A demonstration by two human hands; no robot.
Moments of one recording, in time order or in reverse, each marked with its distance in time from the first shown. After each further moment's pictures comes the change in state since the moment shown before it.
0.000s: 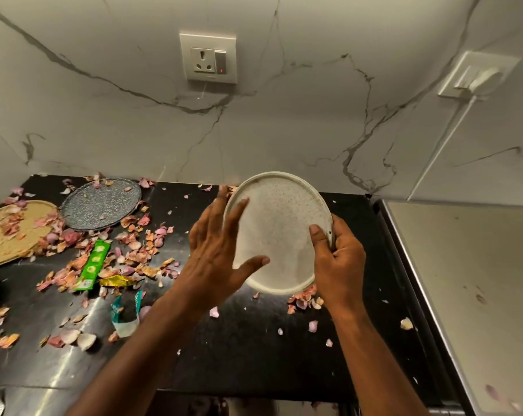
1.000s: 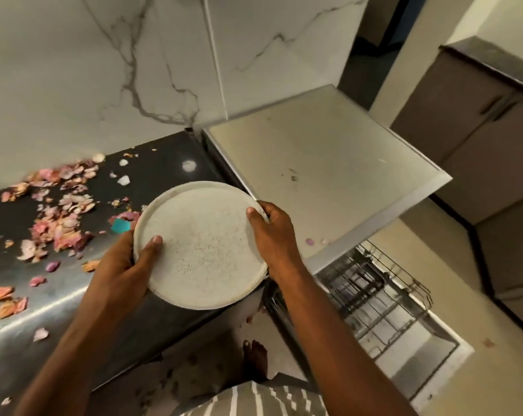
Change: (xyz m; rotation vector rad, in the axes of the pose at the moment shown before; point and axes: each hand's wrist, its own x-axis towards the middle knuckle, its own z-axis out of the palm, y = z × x) left_hand -0.022 0.175 0.100 -0.663 -0.456 -0.495; right_hand -0.064 0.065 -0.226 -0.042 0.297 0.550
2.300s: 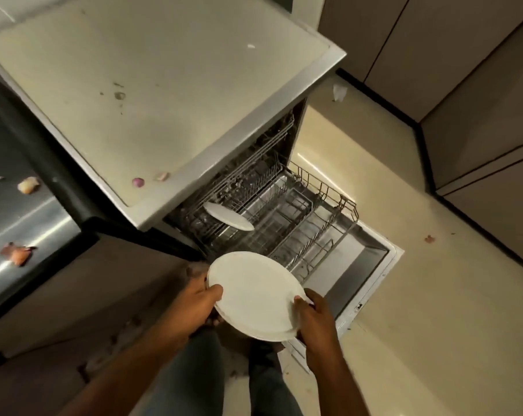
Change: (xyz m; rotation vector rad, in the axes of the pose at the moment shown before) left_hand -0.100 -0.110 0.404 0.199 -0.562 -0.499; right_hand -0.130 0.330 -0.317 0.256 0.334 0.821
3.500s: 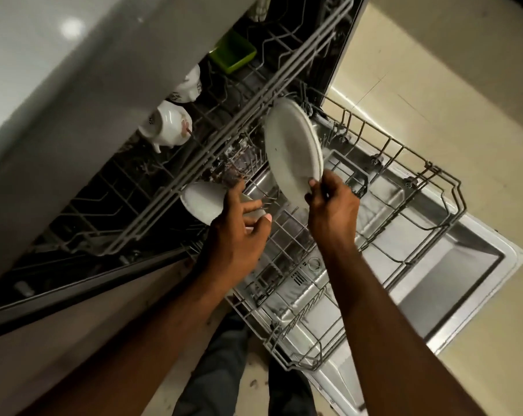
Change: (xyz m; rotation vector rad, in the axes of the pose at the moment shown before) left_hand 0.333 0.035 0.063 0.241 0.176 0.428; right_hand 0.357 -0.091 0.130 -0.237 0.112 -0.526
